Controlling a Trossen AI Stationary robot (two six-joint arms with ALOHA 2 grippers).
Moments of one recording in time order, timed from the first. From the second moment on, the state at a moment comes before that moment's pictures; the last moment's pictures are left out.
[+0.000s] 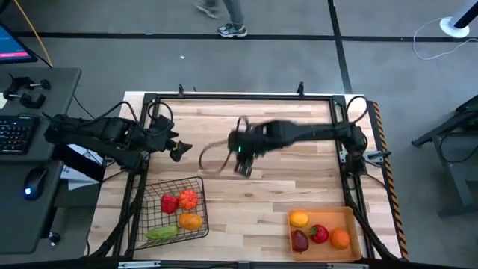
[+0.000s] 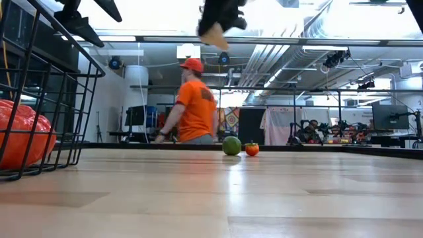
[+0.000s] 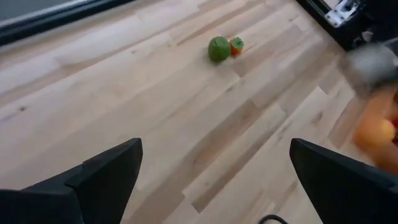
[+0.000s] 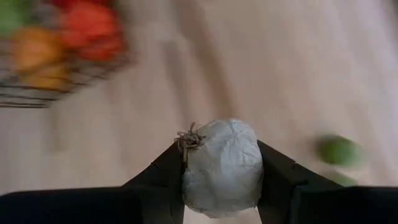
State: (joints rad) left arm -0.17 0.91 1.04 -1.02 -0.48 -0.94; right arm 0.08 1.99 2.05 -1.15 0.15 0.31
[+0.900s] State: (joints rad) left arm -0.07 0.91 1.04 -0.96 -0.53 -0.91; right arm 0.22 2.36 2.03 0.14 -0.22 0.41
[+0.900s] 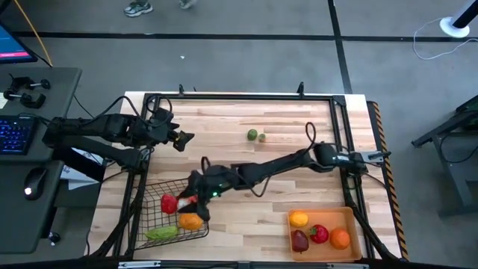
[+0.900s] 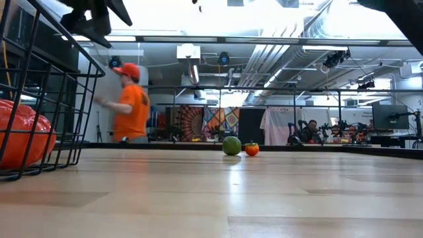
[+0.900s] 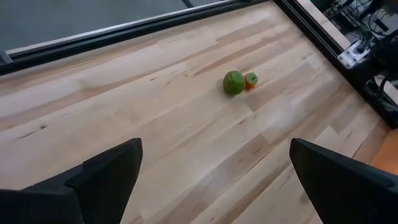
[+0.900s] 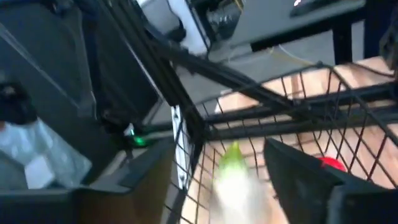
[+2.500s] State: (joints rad) left arm 0.29 1.12 1.04 -0.83 -0.18 -0.45; right arm -0.34 2.09 1.63 -0.82 0.09 0.76
